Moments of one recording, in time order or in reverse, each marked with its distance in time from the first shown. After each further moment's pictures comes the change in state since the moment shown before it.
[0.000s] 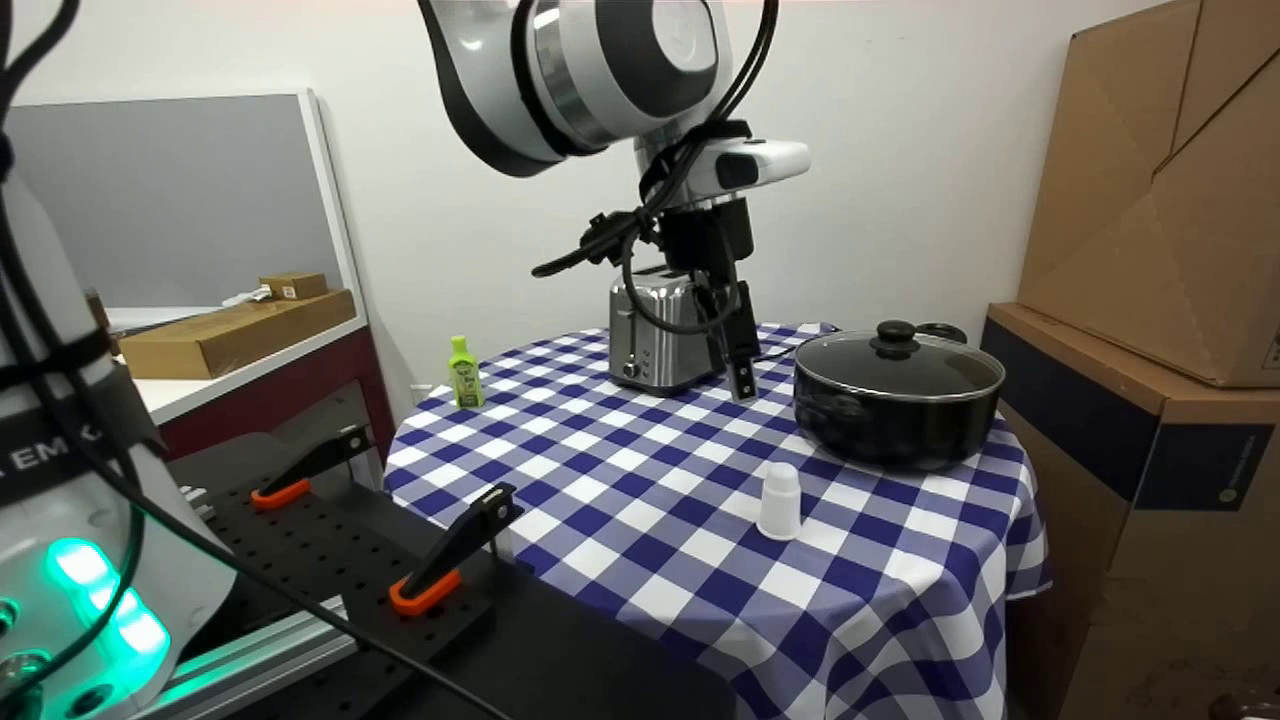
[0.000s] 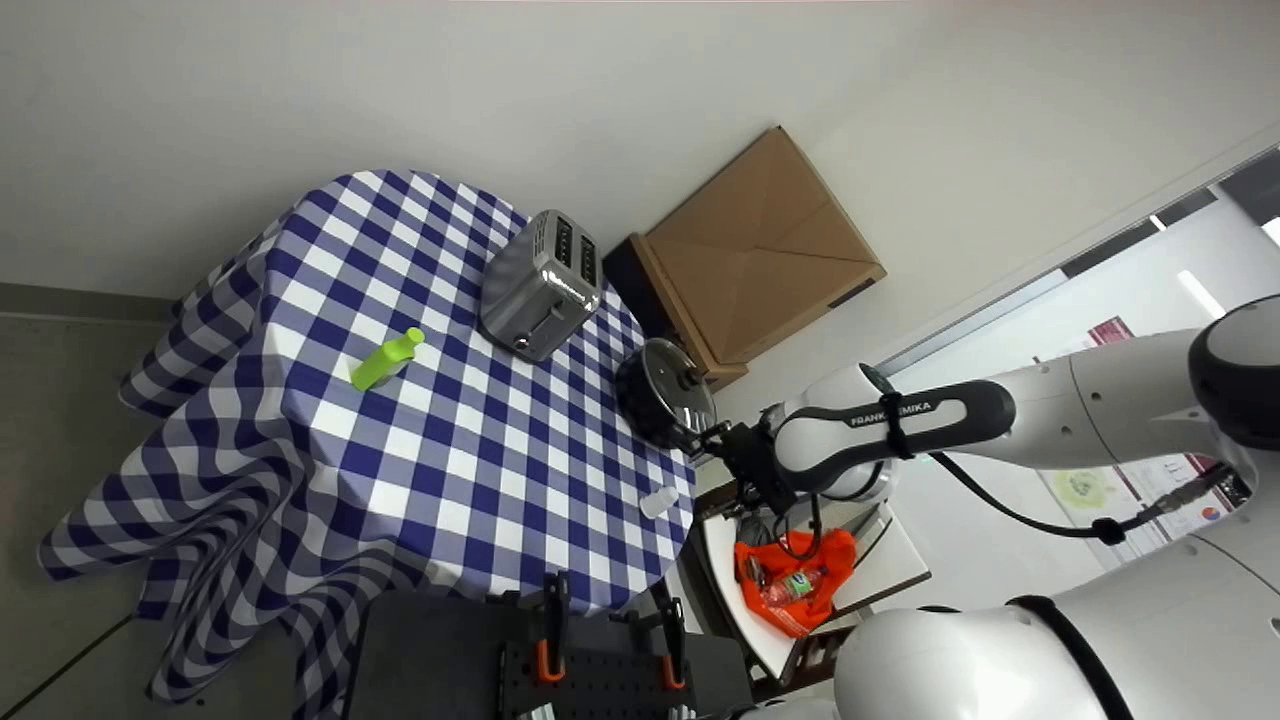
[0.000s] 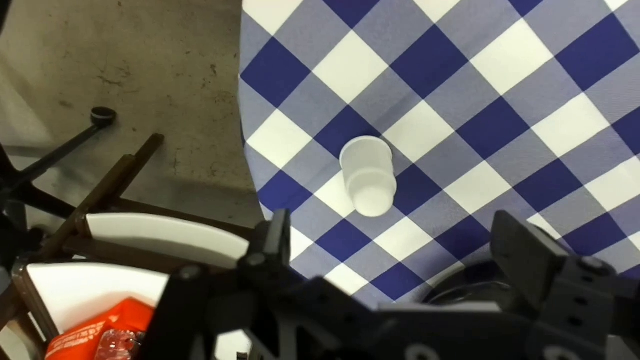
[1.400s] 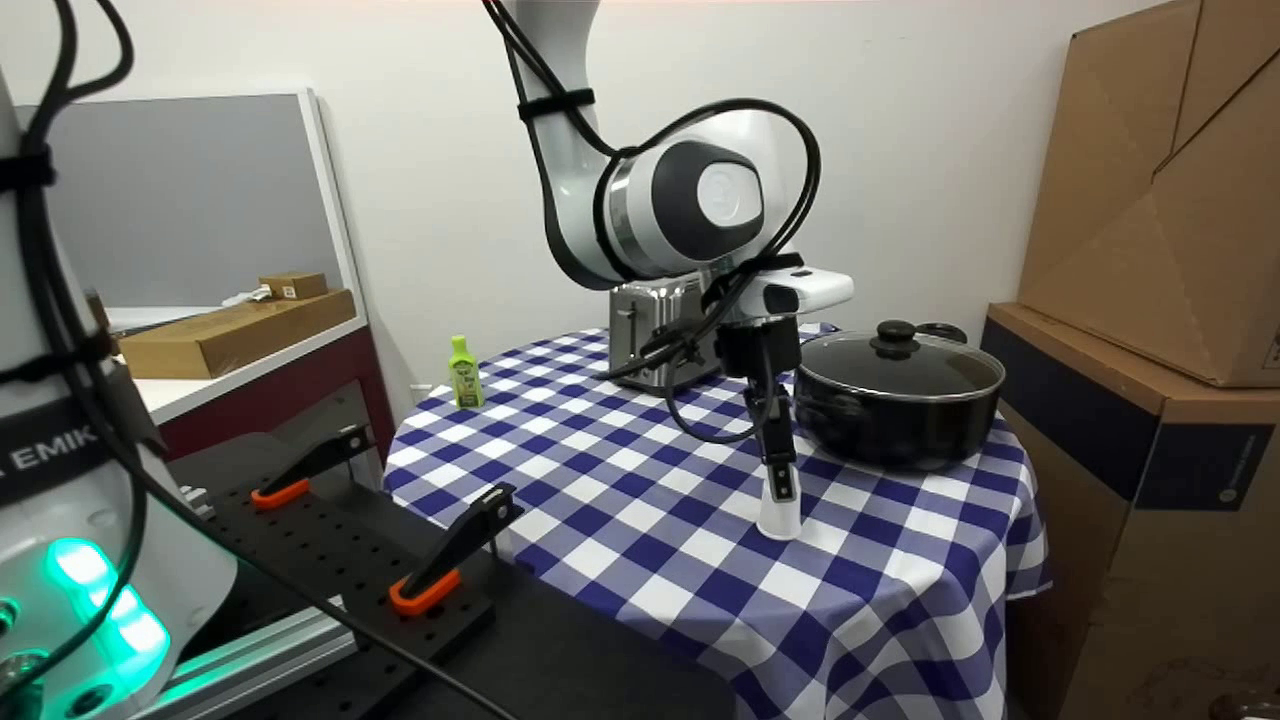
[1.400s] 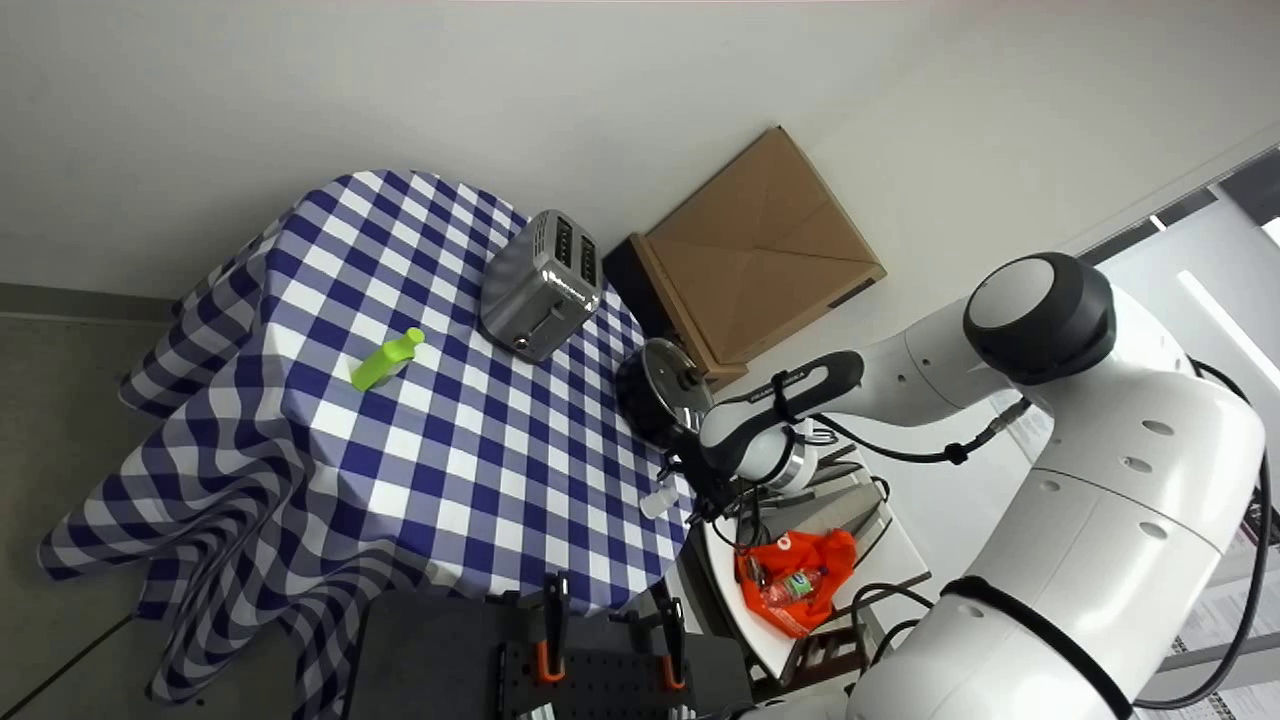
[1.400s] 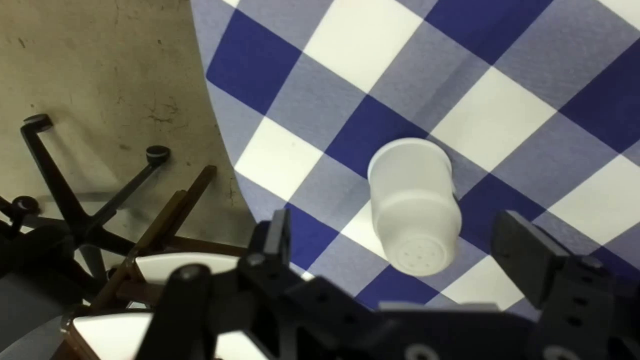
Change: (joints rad) arm 0.324 0.431 -0.260 0.263 0.387 0.020 -0.059
